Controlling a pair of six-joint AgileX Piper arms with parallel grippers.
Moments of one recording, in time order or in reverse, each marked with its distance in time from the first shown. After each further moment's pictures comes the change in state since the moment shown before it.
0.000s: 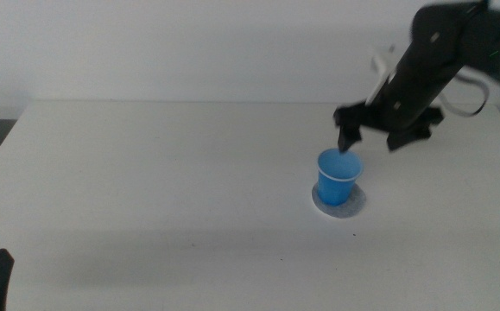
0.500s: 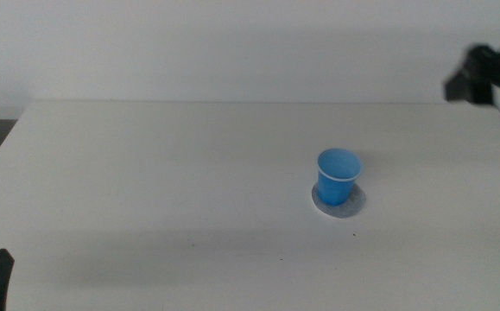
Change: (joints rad) left arm 0.000 0.000 0.000 0.000 0.000 0.000; right arm -0.147 -0.639 0.383 0.005 -0.177 -0.122
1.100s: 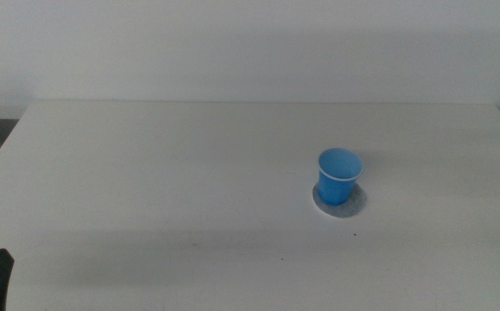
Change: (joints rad) left arm 0.000 0.000 0.000 0.000 0.000 0.000; right arm -0.042 -0.624 0.524 -0.128 -0.164 0.050
